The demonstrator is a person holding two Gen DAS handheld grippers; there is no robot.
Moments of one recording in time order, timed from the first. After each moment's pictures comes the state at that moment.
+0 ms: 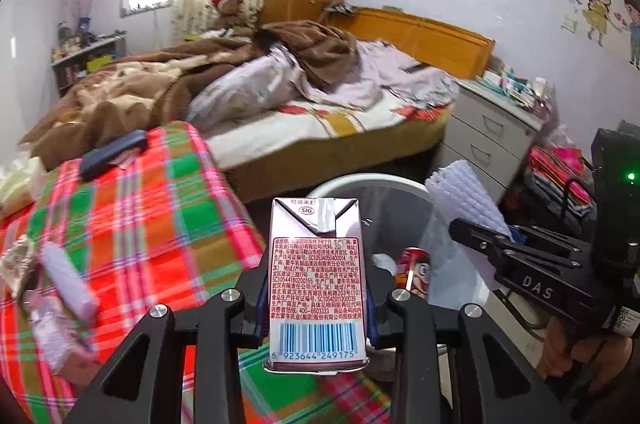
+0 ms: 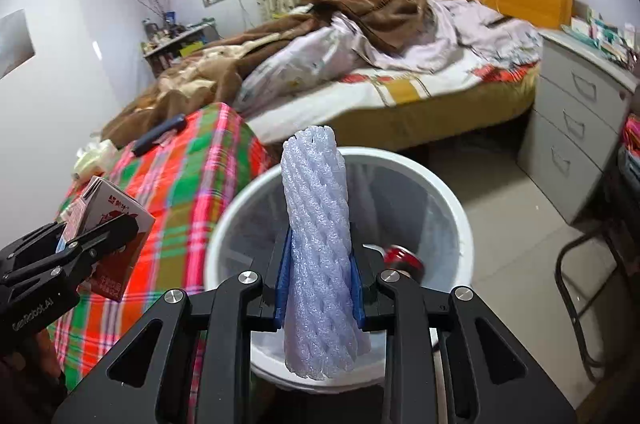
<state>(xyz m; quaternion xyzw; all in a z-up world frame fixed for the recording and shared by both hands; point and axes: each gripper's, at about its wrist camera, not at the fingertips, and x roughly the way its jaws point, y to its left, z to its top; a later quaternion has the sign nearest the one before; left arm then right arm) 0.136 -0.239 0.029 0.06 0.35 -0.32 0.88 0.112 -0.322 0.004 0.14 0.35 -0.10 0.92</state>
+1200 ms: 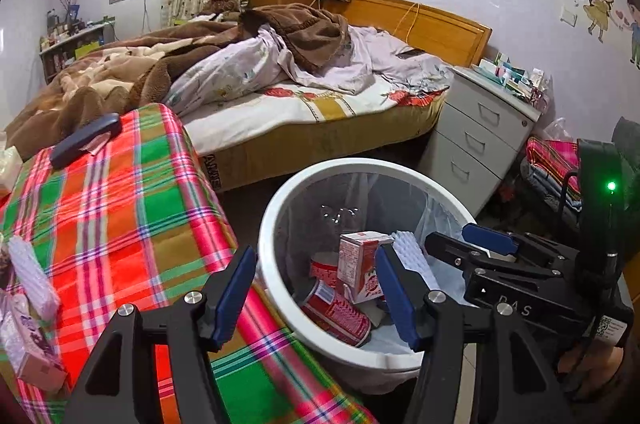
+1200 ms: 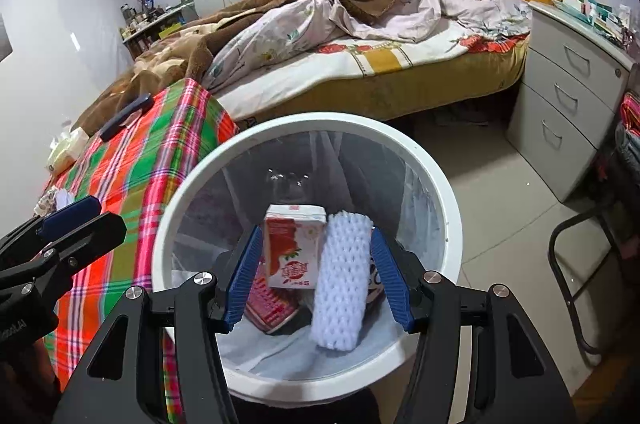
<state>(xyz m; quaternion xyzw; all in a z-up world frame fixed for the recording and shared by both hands) 0.148 -0.258 0.008 0.06 0.37 -0.33 0.87 0.110 -0.343 -0.016 0.15 0.39 -0.11 0.90</state>
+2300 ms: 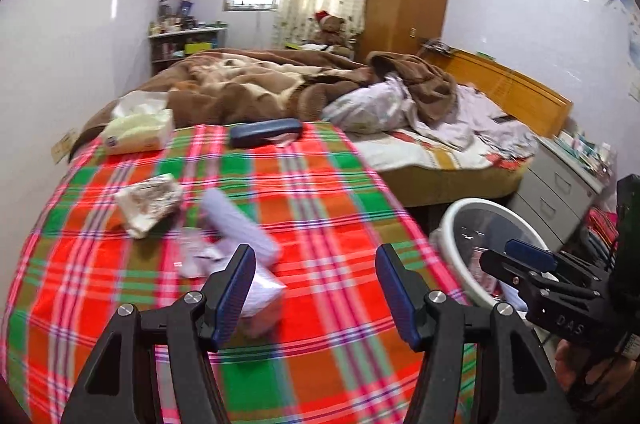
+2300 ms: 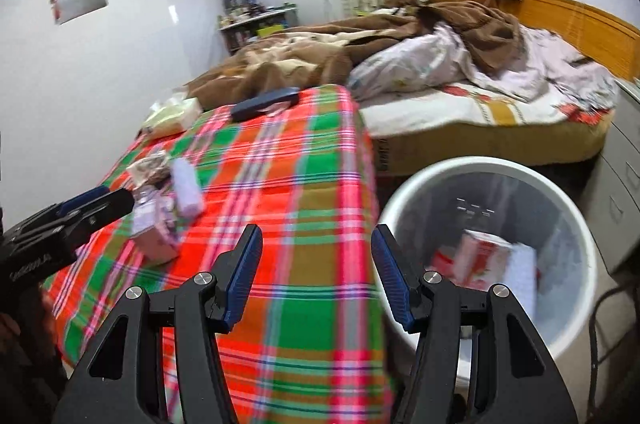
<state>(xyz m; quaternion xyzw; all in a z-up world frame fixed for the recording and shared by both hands) 0.136 -0.050 0.036 -0.01 0.33 -0.16 0.93 0.129 -0.202 0.012 0.08 0.34 0.04 0.94</state>
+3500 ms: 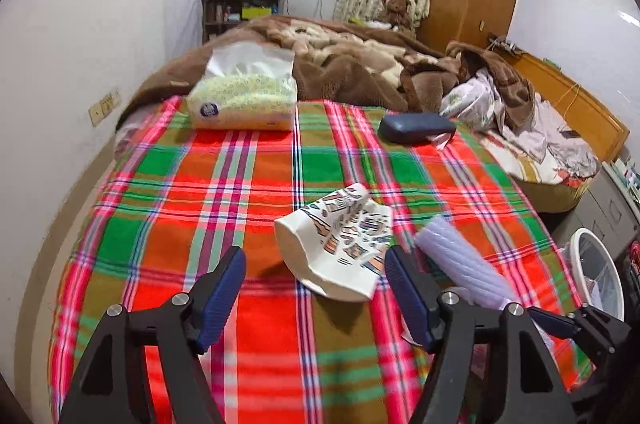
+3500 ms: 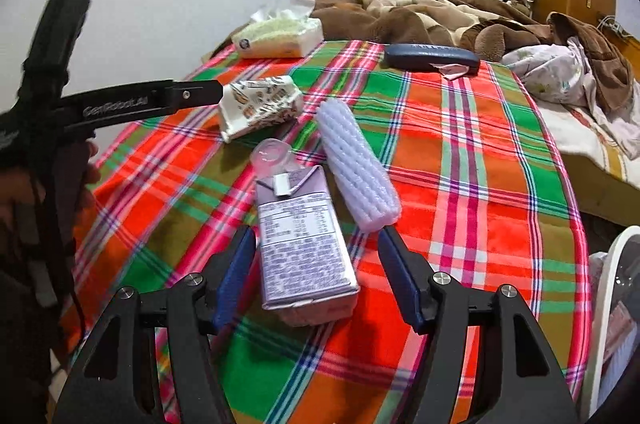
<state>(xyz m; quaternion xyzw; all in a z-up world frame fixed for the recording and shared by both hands) 0.280 0.109 -0.016 -0.04 0.39 -0.09 0.92 0.197 -0.047 -0.024 -0.01 0.41 0.16 0.90</state>
